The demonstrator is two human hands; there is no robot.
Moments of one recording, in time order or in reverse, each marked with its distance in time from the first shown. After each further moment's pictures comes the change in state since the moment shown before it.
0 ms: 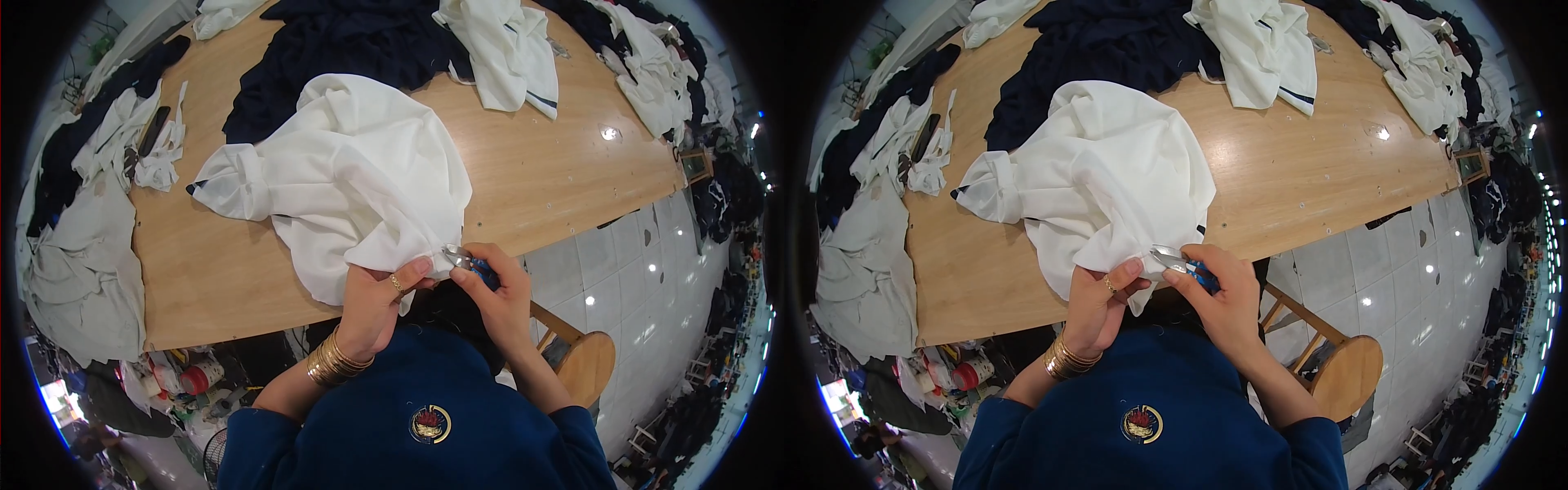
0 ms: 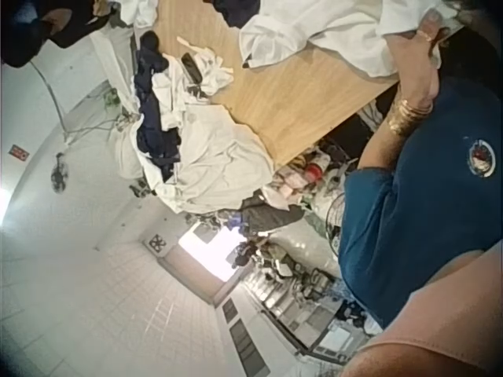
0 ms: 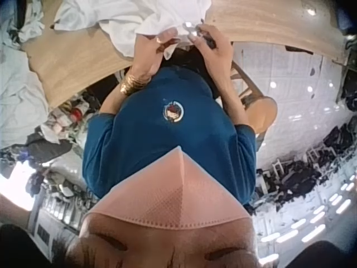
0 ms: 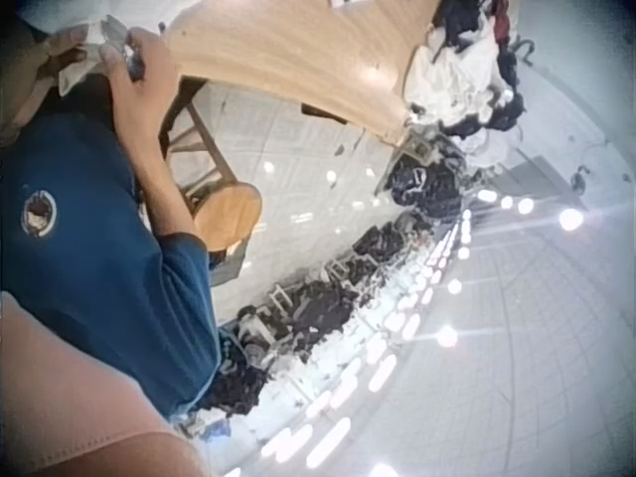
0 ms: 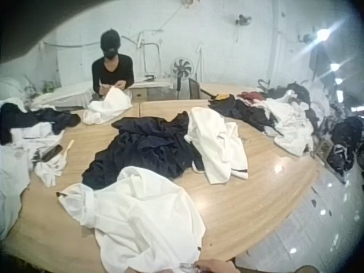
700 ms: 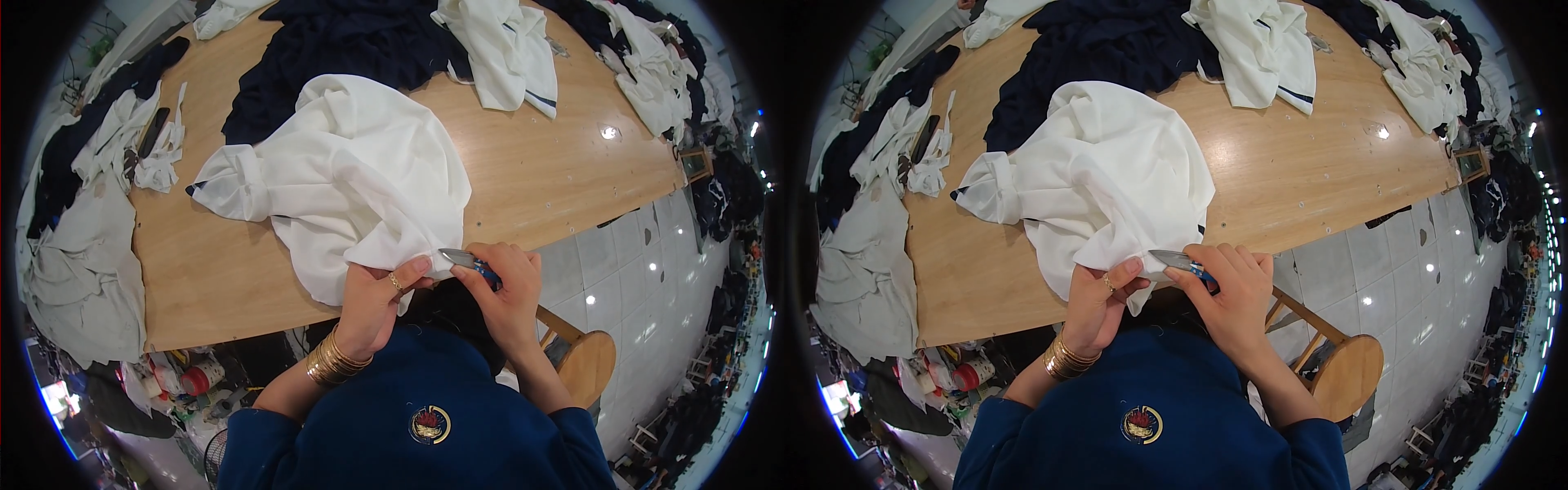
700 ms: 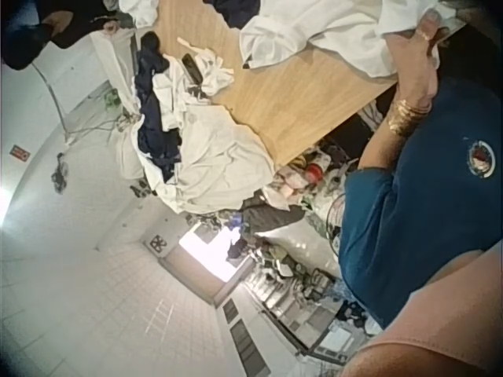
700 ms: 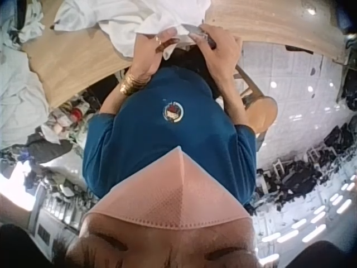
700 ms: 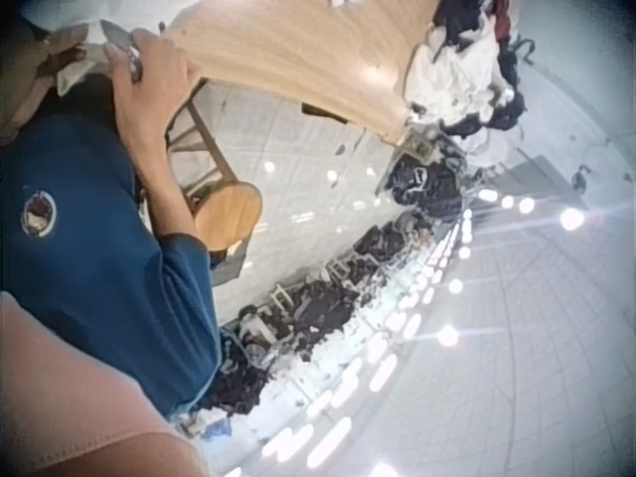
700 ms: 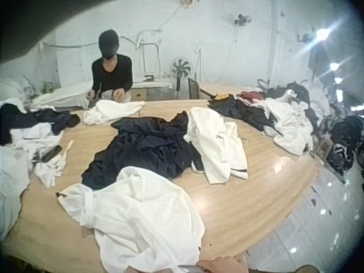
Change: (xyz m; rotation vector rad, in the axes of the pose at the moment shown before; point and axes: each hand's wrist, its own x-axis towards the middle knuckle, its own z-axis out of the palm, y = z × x) left_hand 0.001 -0.001 -0.001 -0.010 0.006 -0.021; right_hand 0.007 -0.010 -0.009 -0.429 0.065 -0.312
